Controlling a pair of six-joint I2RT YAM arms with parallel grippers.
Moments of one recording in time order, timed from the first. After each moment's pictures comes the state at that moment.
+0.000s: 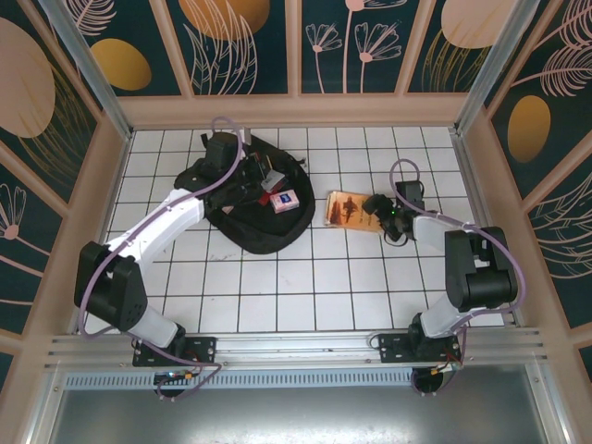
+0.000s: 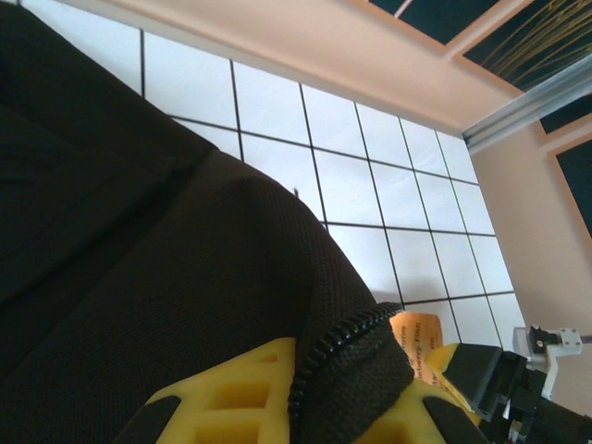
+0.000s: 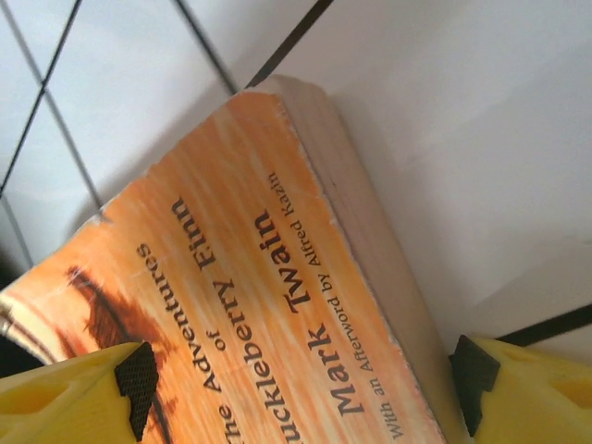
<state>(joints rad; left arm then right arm) -0.46 1.55 1.23 -0.21 0.16 -0.68 0.14 1.59 0.73 -0.05 -0.23 0.86</state>
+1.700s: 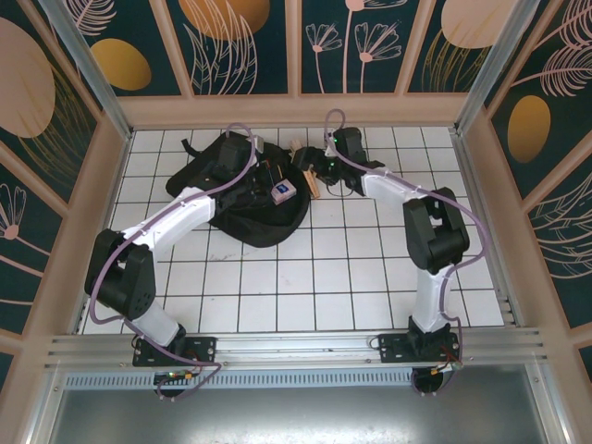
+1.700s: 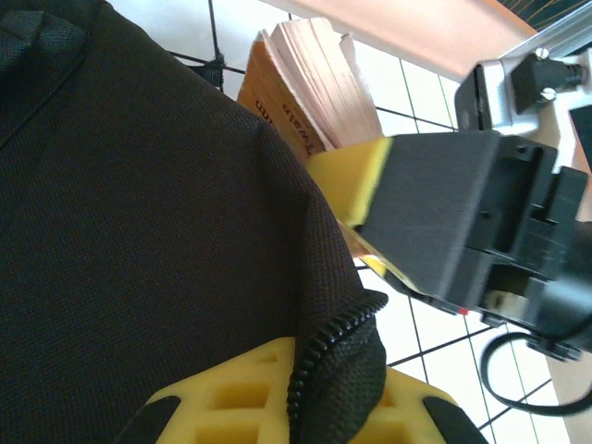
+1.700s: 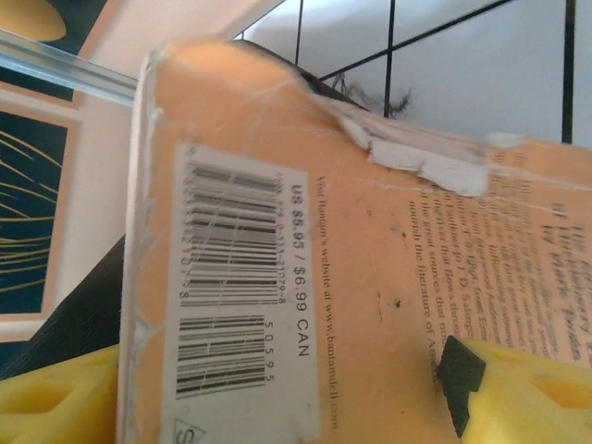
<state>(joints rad) -0.49 1.63 1.23 -0.20 0.21 -0.69 0.44 1.98 1.41 -0.03 -0.44 0.75</state>
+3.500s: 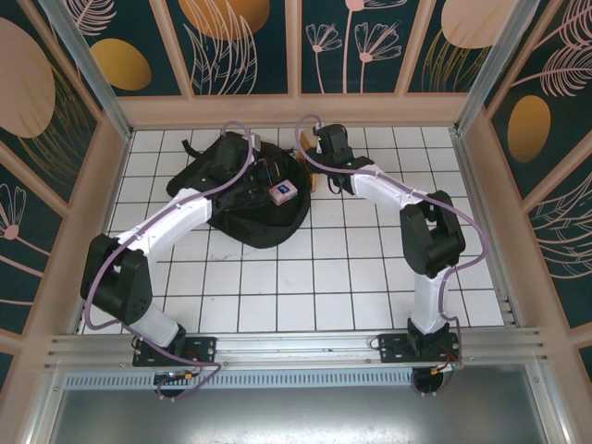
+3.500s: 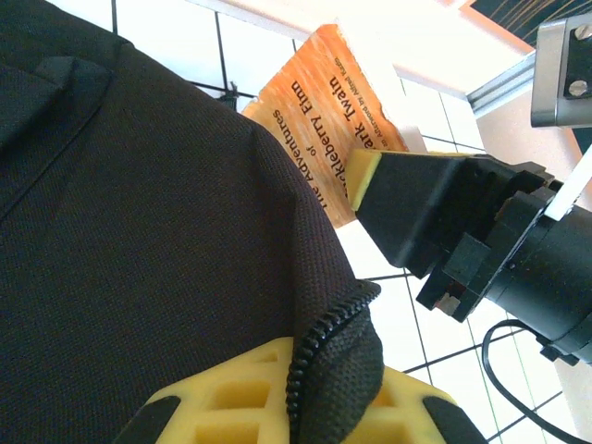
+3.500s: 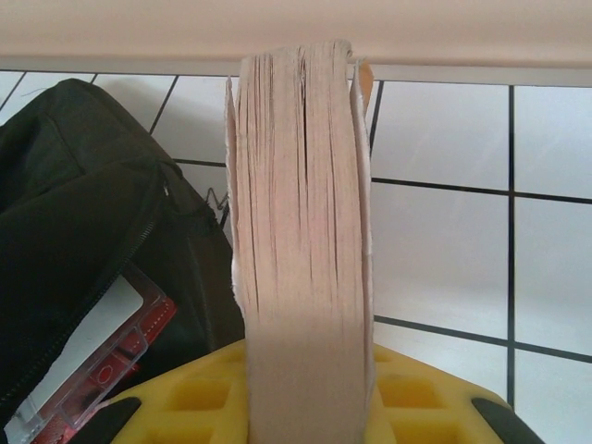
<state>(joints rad) -0.49 1.59 1.23 -0.21 0.17 -0.66 0.53 1.94 1.49 -0.16 0.11 0.28</state>
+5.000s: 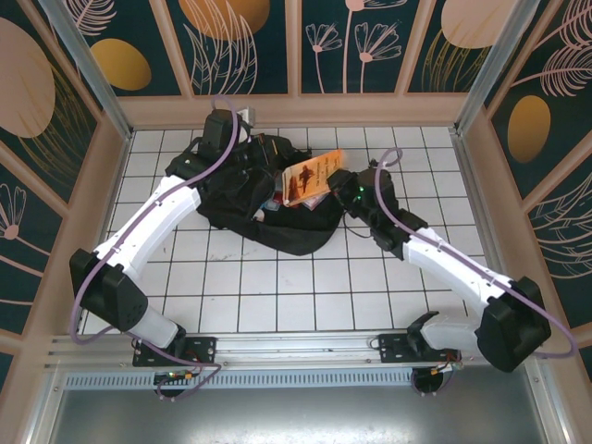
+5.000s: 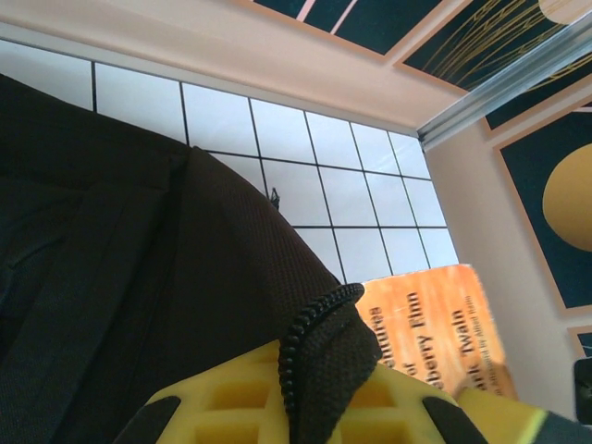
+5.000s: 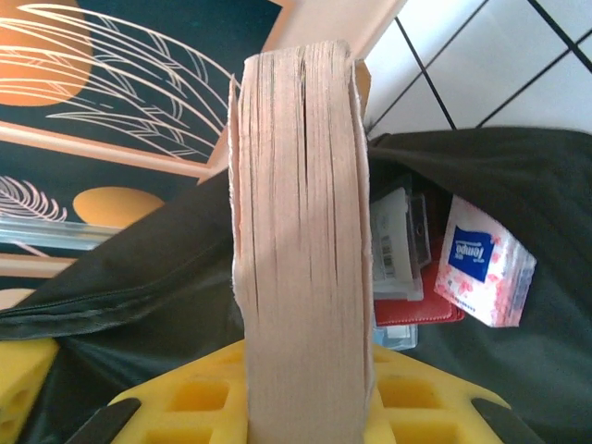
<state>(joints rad) -0.50 1.55 1.51 -0.48 0.15 -0.66 0.63 1.25 0.87 0.01 0.11 1.24</state>
